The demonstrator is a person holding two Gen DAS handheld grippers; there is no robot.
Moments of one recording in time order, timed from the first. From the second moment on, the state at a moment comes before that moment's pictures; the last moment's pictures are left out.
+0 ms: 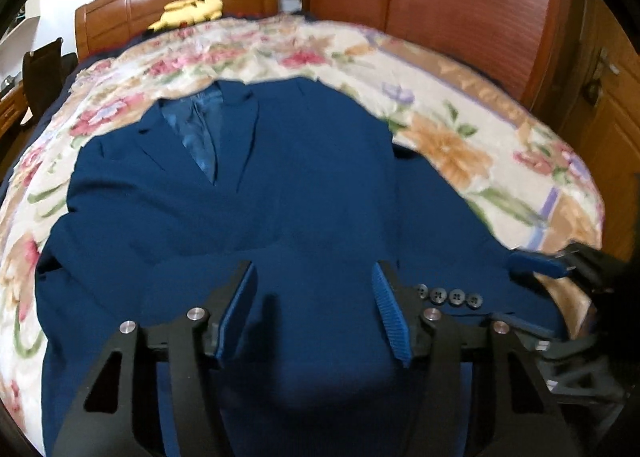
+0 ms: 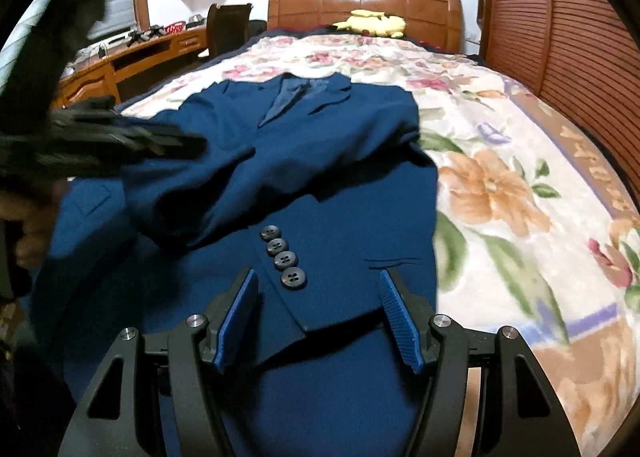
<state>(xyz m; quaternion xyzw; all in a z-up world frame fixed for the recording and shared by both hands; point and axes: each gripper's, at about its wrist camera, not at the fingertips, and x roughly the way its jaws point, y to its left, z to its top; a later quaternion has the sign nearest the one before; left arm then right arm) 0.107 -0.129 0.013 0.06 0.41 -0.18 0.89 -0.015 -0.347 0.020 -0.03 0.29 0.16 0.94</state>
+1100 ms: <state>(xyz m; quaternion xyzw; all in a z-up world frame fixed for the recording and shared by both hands) -0.076 -0.021 0.023 -0.01 0.33 -0.14 0.93 -0.035 -0.337 0.041 -0.05 0.28 0.17 0.94</state>
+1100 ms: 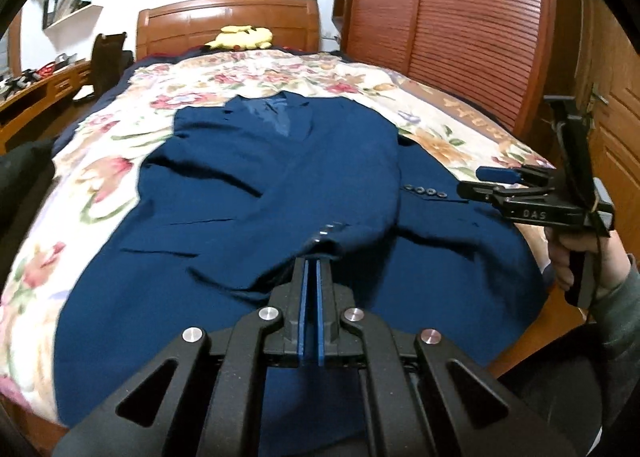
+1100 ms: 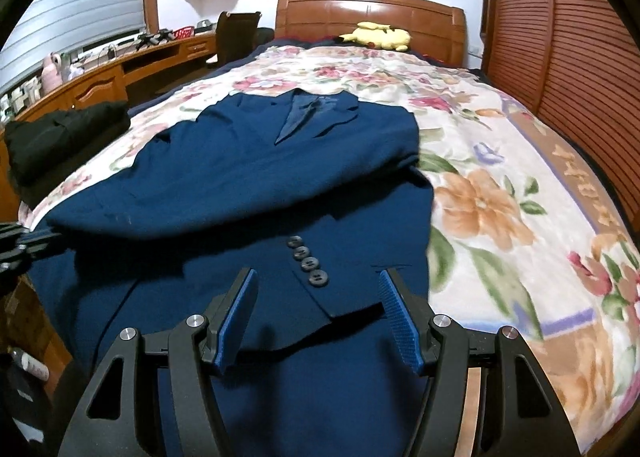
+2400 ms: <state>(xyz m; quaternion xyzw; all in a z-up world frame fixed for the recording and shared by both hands) -0.091 0.143 -0.013 -0.04 0.32 0.02 0.95 -0.018 -0.231 0.024 -0.09 0.29 0.27 0.91</state>
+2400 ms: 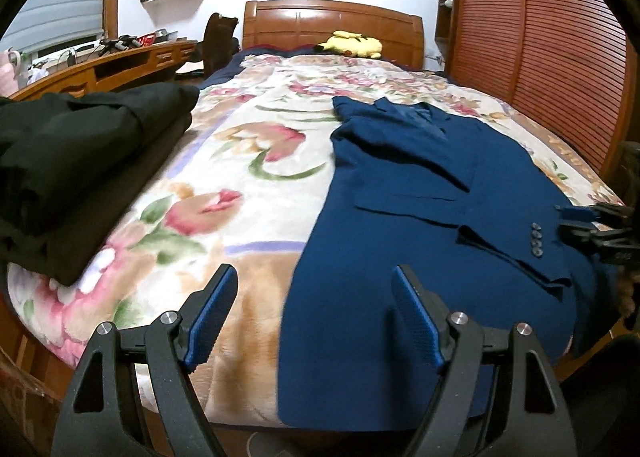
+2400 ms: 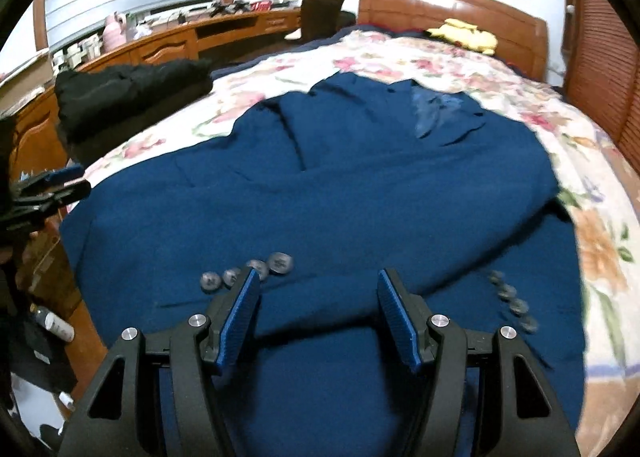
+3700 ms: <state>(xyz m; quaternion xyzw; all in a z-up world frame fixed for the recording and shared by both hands) -0.102 0.137 -0.033 -0.02 0.34 -0.02 0.94 -0.073 -0.369 -0.023 -0.05 0.32 0.17 0.93</state>
